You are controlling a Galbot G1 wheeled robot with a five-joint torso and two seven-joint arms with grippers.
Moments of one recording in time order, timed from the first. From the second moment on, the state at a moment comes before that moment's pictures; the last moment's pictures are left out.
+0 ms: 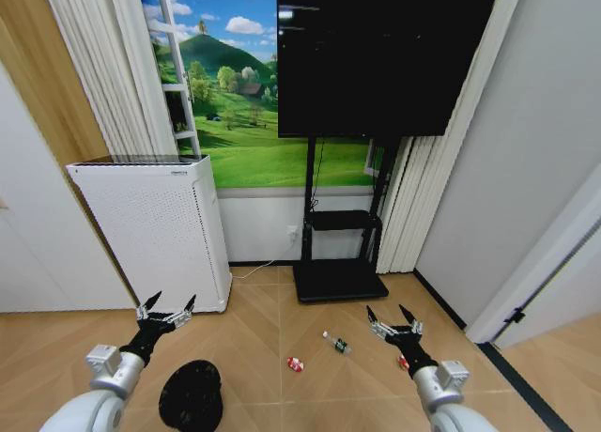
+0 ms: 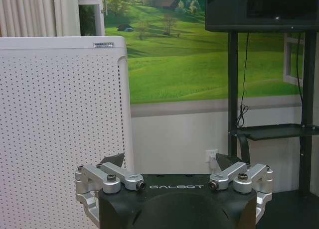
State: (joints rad) left arm 1.51 -1.33 -0.93 -2.15 -0.33 0.26 0.30; right arm -1.59 1.42 0.75 2.13 0.27 -0.13 -0.17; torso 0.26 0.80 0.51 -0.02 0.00
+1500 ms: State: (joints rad) left arm 1.47 -1.39 -0.89 -2.10 -0.28 0.27 0.26; right arm -1.51 1.36 0.71 1.99 0.37 -0.10 -0.21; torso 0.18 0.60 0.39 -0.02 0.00
